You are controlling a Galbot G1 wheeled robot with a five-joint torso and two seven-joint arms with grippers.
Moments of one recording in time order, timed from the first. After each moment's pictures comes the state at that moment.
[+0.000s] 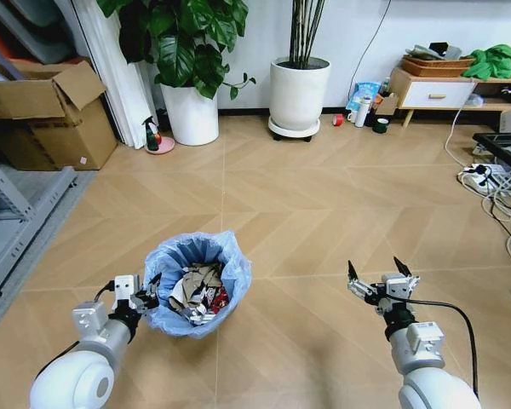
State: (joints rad) left arm 1.53 -1.26 -0.67 -2.20 -0.50 0.55 -0.03; right arm -1.67 1.25 0.56 2.21 0.12 -0.13 0.17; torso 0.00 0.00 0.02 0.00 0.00
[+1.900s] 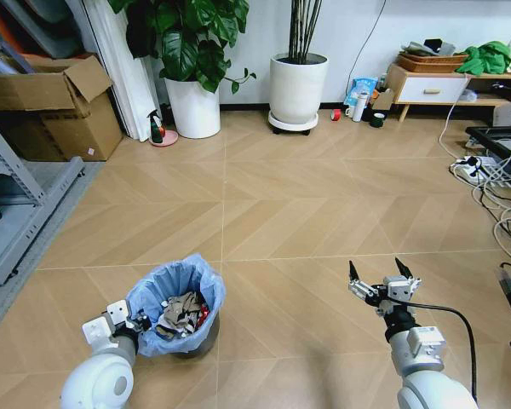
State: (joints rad) left arm 1.49 -1.32 -0.61 -2.08 -0.74 0.64 -0.54; right arm -1.67 1.28 0.57 2.18 0.11 -0.07 0.16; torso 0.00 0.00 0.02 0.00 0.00
